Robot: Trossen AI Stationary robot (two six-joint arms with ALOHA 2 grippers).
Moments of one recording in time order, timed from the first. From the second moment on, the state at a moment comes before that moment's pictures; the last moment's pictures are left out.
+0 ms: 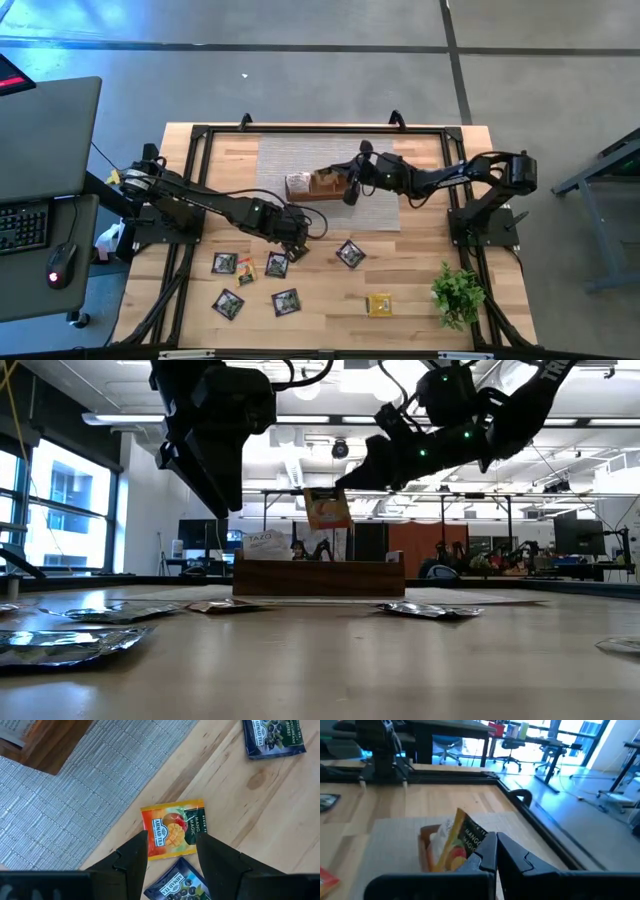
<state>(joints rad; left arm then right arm) -0.24 1.63 1.21 -0.80 -0.23 -0.87 -0.25 1.60 0.67 0.77 0.09 -0.14</state>
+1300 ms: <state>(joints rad) -0.26 1.63 1.21 -0.81 -0.25 -0.89 -0.20 1.79 0.67 1.03 0.02 0.01</state>
